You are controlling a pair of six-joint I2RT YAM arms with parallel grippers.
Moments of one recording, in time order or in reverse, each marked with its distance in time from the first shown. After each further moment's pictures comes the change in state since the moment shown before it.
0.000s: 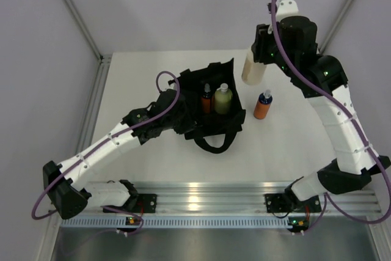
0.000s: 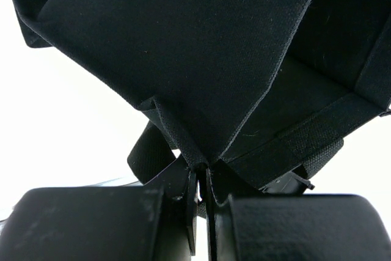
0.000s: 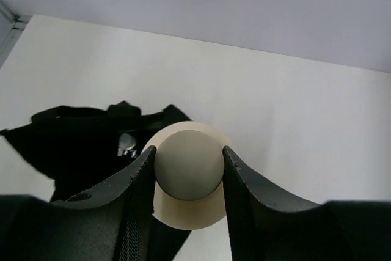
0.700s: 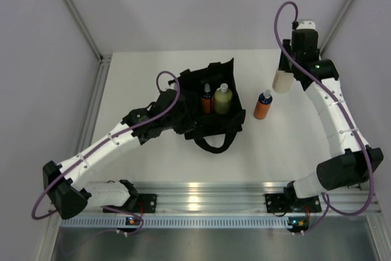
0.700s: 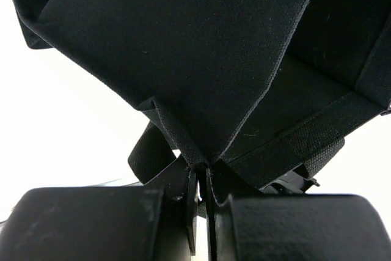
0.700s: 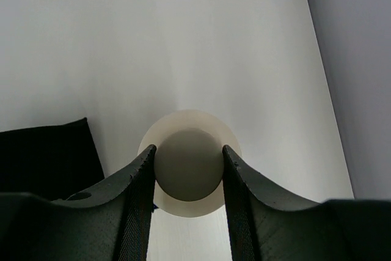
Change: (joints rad) left arm 0.000 -0.001 0.000 0.000 0.000 0.008; right arm -0.410 0.002 -0.373 0.156 -0.005 -0.009
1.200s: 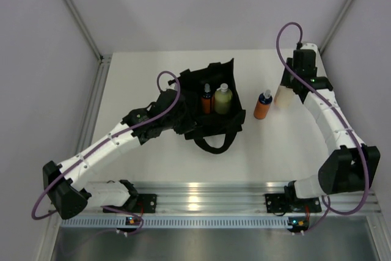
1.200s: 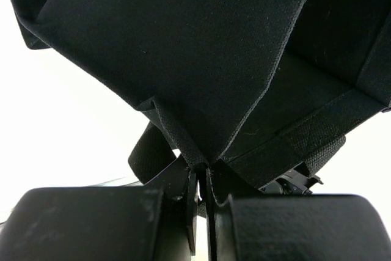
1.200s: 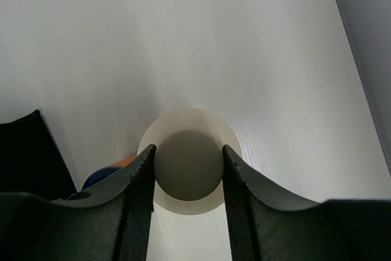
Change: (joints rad) left arm 0.000 0.000 0.000 0.000 0.010 0.014; right arm -0.108 -0.047 -0.362 0.209 -0.034 0.072
